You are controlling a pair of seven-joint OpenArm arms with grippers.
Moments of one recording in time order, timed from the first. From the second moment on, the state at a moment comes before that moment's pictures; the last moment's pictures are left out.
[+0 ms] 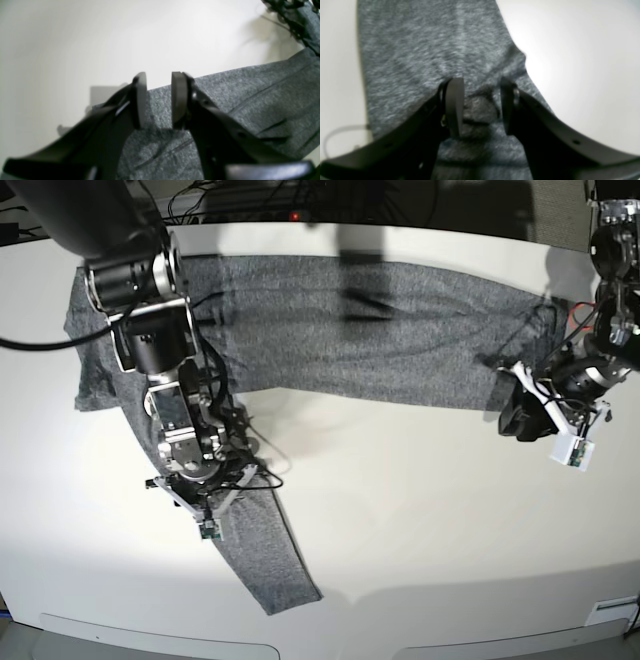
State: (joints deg) left arm 8.1 -22.6 -7.2 104.1 -34.5 -22.2 46.6; right arm 25.1 5.0 -14.2 41.5 0.3 3.4 -23.2
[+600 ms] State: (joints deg) left arm 8.0 -22.5 -7.2 104.1 -34.6 -22.3 46.4; right arm 0.4 10.0 -18.6 82.8 4.9 5.2 -36.9
